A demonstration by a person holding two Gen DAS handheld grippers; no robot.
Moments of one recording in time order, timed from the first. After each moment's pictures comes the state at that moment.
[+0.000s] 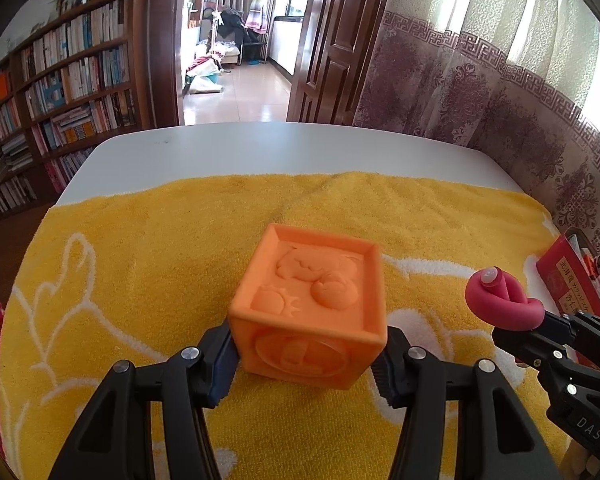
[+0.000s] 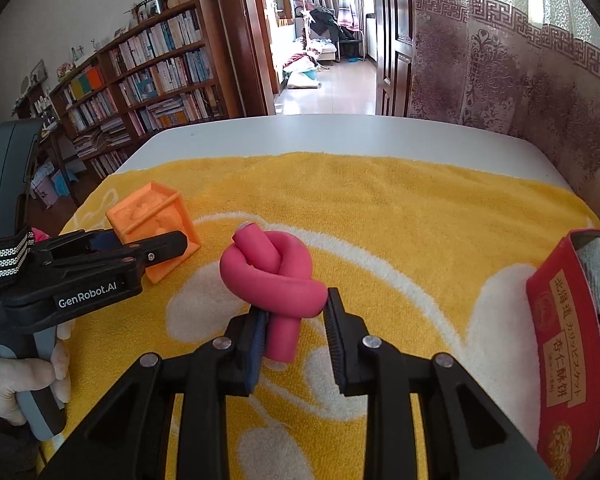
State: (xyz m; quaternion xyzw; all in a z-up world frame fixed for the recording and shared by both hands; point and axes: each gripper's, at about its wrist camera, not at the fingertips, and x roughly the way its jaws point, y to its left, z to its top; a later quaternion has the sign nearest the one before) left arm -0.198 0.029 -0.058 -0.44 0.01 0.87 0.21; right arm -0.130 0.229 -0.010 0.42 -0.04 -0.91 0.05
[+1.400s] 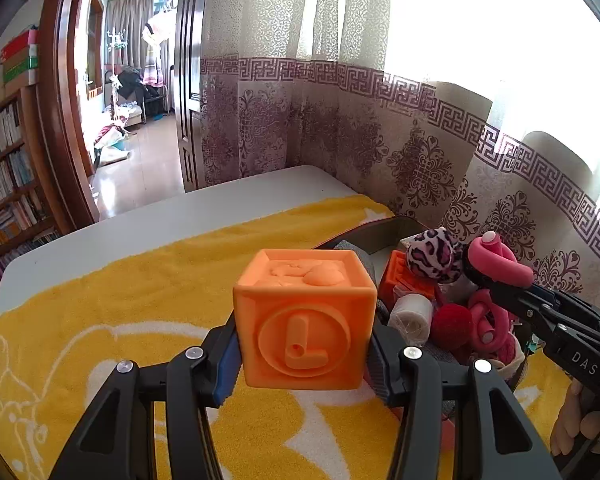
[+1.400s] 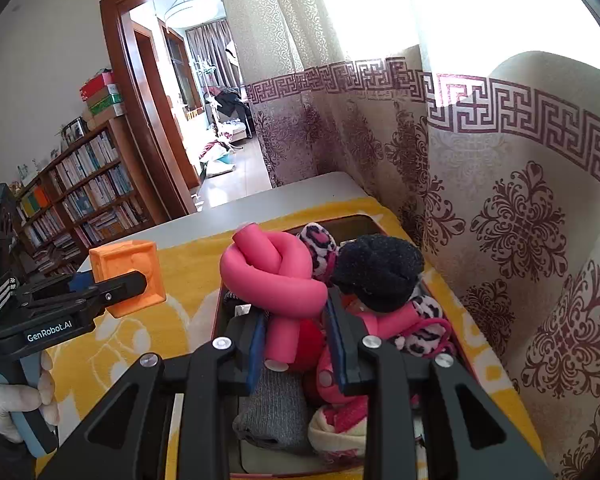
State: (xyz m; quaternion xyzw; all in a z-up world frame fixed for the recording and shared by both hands) left arm -0.069 0.254 0.041 -0.36 0.08 0.86 0.36; right arm 0.041 0.442 0.060 0.29 -0.14 -0.94 -0.10
